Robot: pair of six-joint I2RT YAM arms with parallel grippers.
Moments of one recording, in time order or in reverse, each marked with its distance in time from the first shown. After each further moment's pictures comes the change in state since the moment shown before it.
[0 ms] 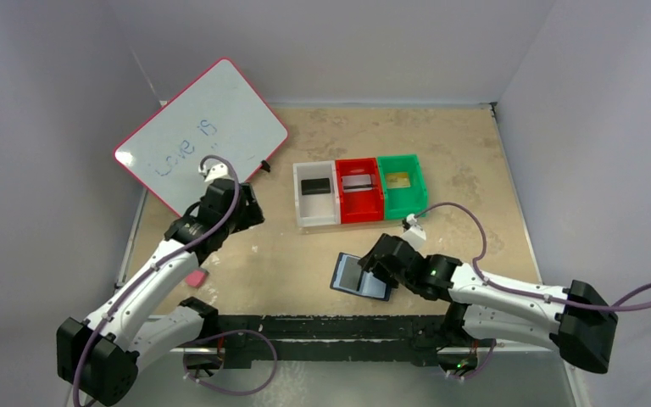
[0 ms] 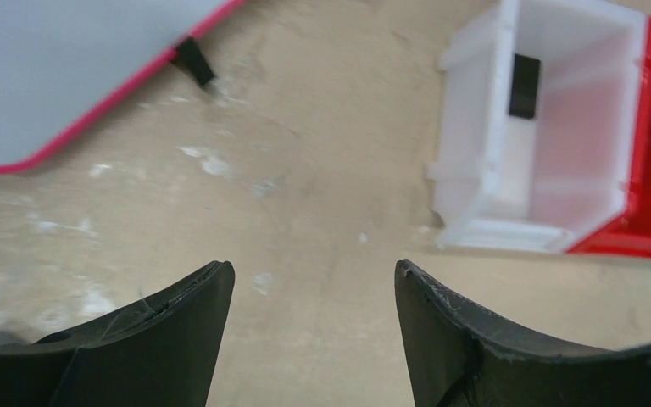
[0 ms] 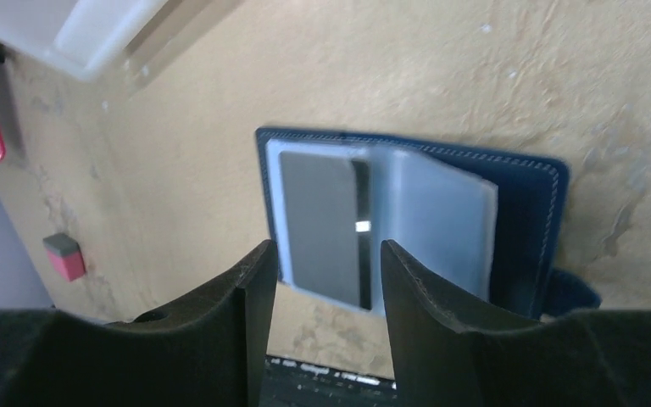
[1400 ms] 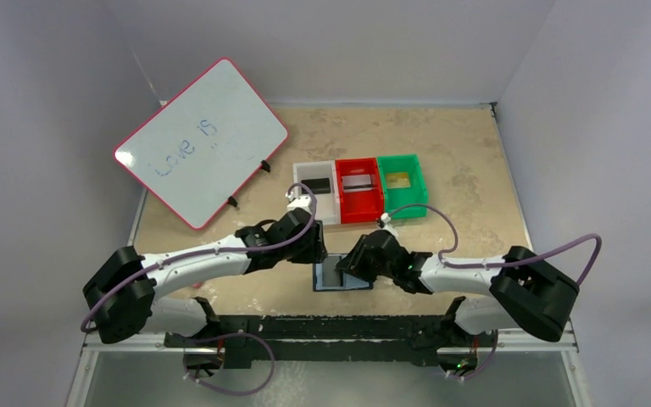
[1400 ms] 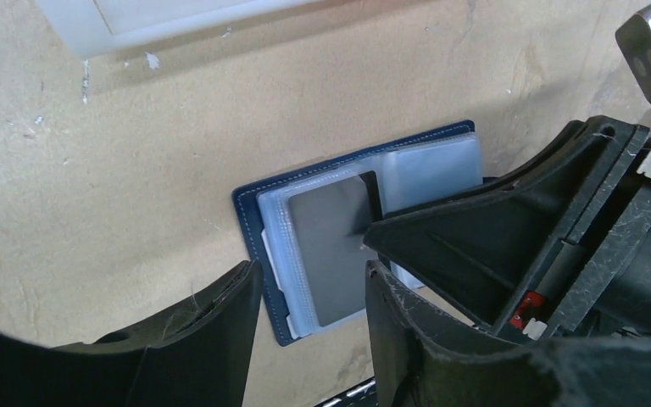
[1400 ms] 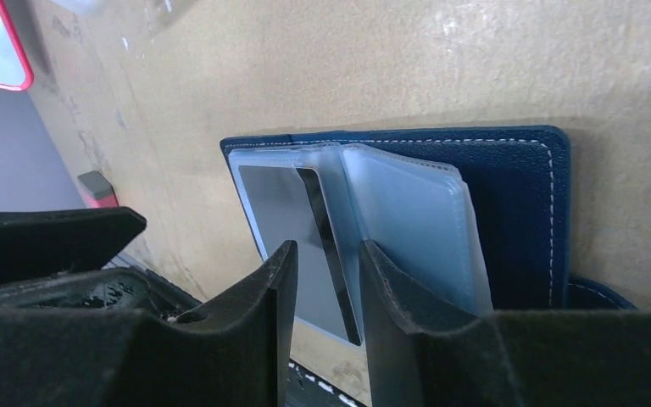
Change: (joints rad) left arm -0.503 0.342 -0.023 0.274 0.223 -0.186; right arm -0.138 0.346 -0.123 0.607 -0.339 -0.094
